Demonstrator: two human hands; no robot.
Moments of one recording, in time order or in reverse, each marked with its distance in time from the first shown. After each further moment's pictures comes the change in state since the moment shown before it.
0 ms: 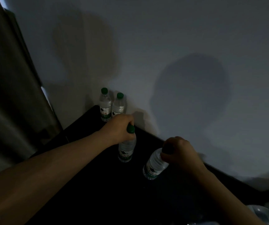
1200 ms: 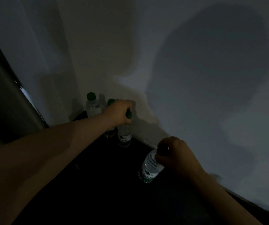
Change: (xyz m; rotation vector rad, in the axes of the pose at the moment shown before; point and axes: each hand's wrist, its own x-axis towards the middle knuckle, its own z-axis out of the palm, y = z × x) left_hand 0.168 -0.074 0.019 0.157 -0.064 -0.047; right_hand 0.115 0.027 0.032 0.025 -0.041 -0.002
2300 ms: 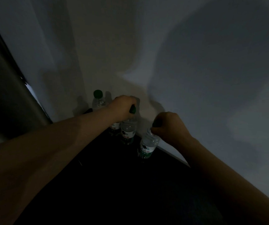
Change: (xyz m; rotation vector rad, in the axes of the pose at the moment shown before) left_hand 0.007 -0.020 -0.010 0.108 -0.022 0.029; right_hand 0.087 -0.026 0.008 -0.012 0.047 -0.036
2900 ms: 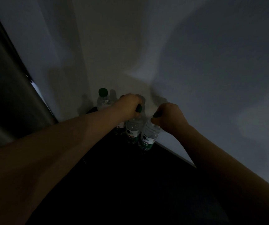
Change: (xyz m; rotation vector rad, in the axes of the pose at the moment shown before) left_hand 0.001 0.003 0.000 0.006 -0.013 -0.021; right_hand 0.037 -0.007 0.011 0.004 -0.018 0.082
